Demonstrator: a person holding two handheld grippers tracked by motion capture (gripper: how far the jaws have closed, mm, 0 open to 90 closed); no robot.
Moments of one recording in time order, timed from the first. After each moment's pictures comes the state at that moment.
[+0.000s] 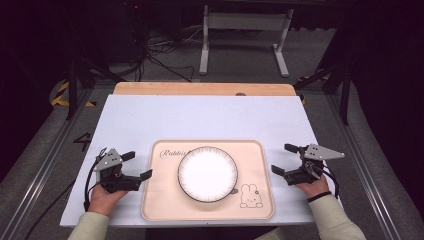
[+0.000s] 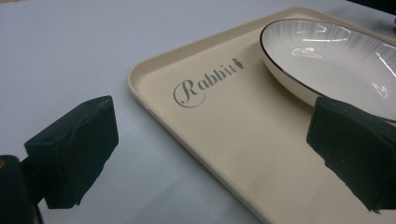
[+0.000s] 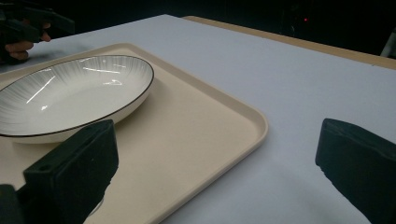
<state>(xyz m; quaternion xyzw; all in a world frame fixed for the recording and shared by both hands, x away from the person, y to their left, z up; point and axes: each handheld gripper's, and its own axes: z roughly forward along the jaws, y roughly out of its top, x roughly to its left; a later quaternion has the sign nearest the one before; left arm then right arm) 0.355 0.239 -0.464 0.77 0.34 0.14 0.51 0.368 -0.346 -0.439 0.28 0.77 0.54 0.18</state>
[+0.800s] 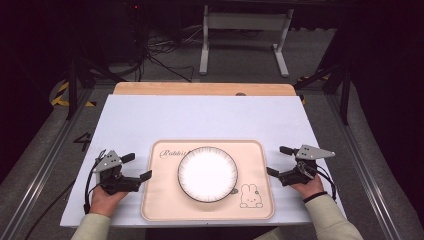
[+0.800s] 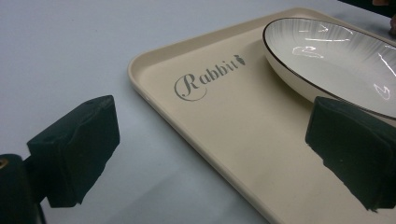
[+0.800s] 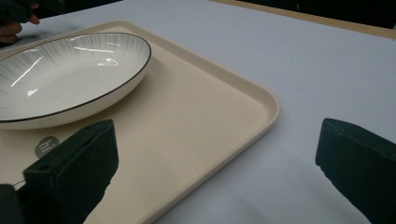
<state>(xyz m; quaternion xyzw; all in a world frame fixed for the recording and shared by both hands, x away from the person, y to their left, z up) 0.353 0.240 -0.468 0.77 0.35 0.14 0.52 0.373 -0.335 -0.450 0.30 0.79 0.52 0.16</state>
